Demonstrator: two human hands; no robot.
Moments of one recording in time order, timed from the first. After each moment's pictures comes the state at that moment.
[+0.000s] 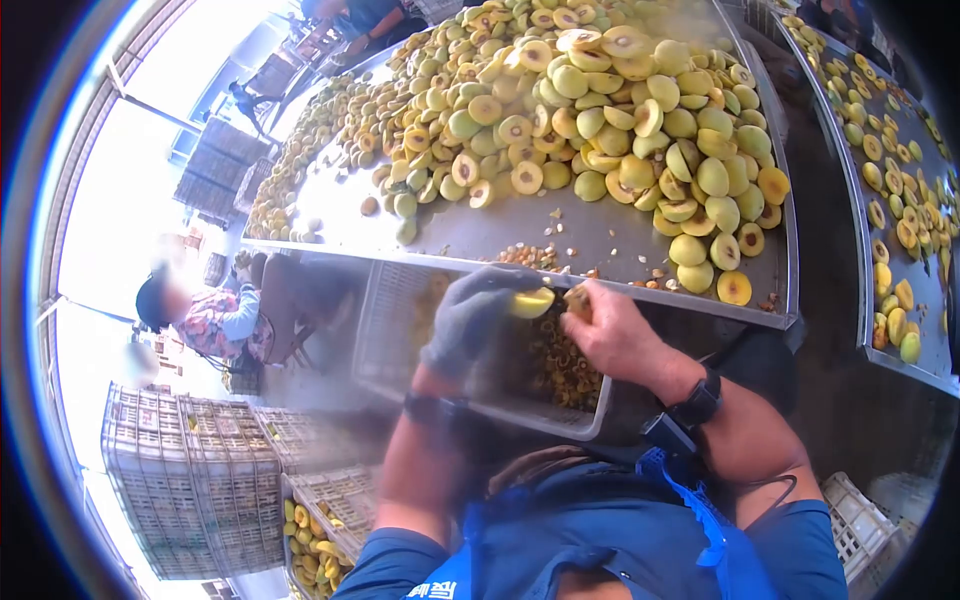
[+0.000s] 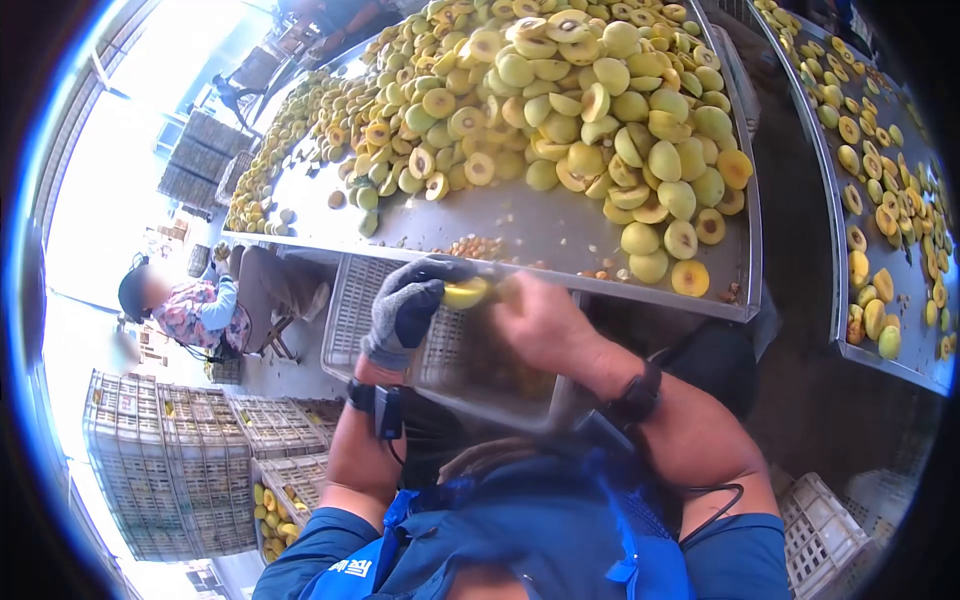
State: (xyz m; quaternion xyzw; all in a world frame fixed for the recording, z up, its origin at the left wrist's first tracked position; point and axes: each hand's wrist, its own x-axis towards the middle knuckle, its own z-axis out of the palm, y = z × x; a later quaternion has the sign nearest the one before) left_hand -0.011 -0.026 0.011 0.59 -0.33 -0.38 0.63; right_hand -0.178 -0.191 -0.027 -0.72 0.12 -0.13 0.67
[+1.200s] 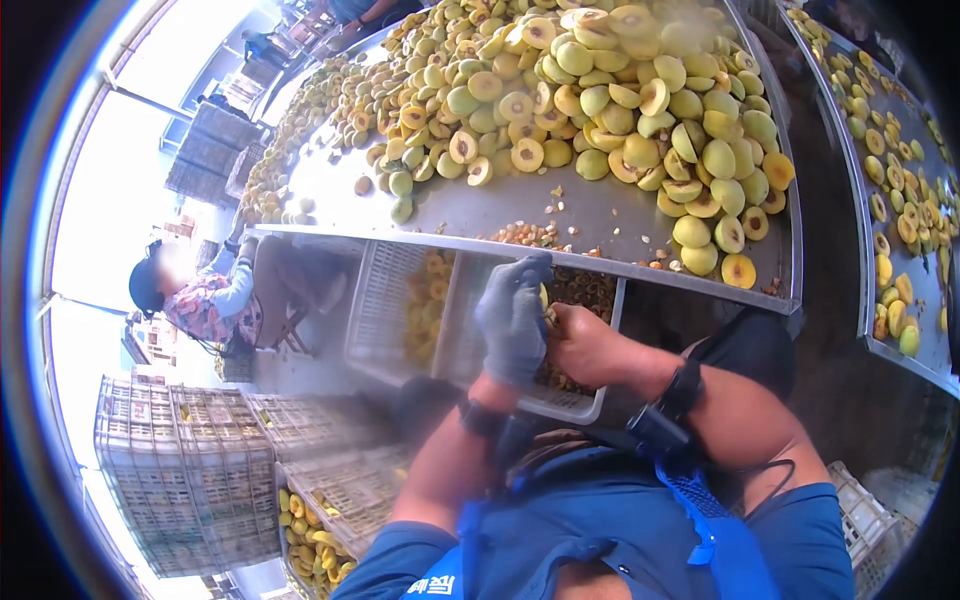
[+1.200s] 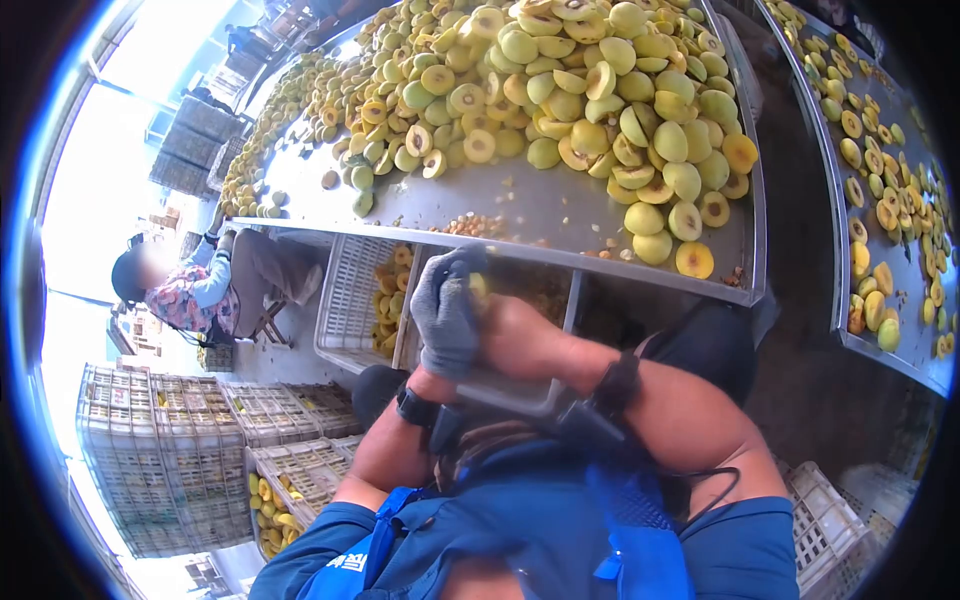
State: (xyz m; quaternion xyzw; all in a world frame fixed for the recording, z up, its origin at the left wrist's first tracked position) left_hand -0.075 -0.046 -0.038 0.72 -0.33 -0.01 0.61; right_hand -0.170 -0.152 -0.035 -0.76 0.04 0.01 0.65
